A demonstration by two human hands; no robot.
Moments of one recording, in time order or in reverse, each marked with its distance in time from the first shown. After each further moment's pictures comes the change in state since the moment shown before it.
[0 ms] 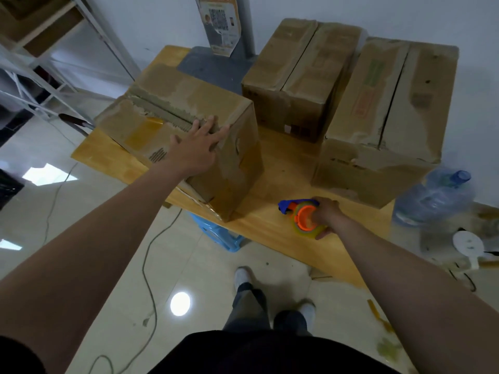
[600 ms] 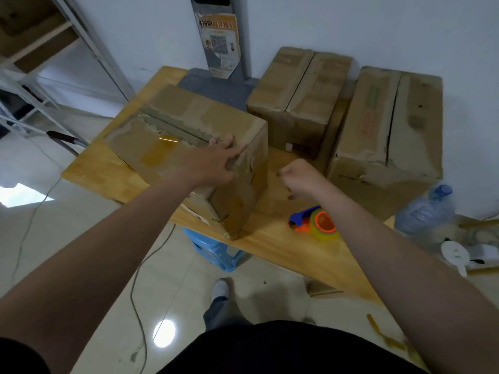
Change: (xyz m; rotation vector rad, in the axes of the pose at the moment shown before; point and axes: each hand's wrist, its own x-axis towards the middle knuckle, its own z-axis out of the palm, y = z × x) left_hand 0.004 -0.023 -0.021 0.079 -0.089 0.183; right_hand -0.084 -0.163 -0.014 0.040 0.109 -0.377
